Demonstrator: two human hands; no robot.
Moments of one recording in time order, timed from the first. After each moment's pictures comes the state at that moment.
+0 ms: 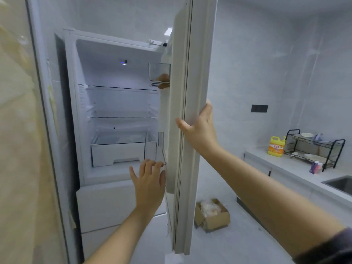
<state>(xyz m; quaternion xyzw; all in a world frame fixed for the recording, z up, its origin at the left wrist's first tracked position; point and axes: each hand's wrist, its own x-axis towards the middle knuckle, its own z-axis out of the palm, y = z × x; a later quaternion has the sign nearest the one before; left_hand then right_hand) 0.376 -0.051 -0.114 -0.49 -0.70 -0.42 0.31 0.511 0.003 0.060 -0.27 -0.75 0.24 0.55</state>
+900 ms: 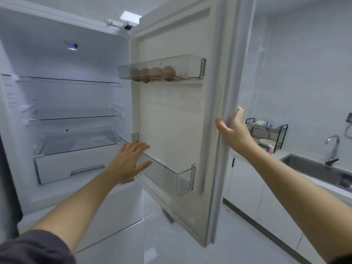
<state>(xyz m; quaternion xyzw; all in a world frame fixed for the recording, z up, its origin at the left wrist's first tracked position) 0.264 0.057 -0.061 -0.75 -0.60 -0.23 0.17 0.607 0.109 0.048 -0.41 -0.71 0.18 0.54</state>
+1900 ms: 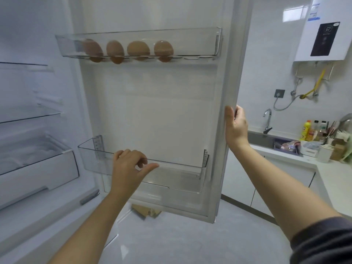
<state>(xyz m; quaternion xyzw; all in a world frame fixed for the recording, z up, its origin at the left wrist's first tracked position) 0.305 0.156 -0.099 -0.72 -0.41 -0.54 0.13 0.606 0.163 0.004 -0.52 -0.51 0.06 0.68</state>
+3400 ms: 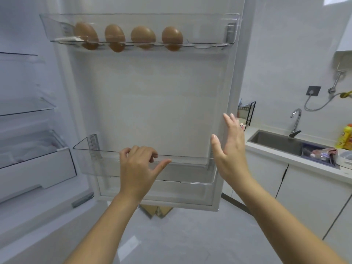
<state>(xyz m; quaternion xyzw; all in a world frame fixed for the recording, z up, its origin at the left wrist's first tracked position) 0.375 0.203 -0.097 -0.69 -0.48 -0.50 0.20 0.607 0.190 -0.047 -0.50 -0.66 0.01 0.57</state>
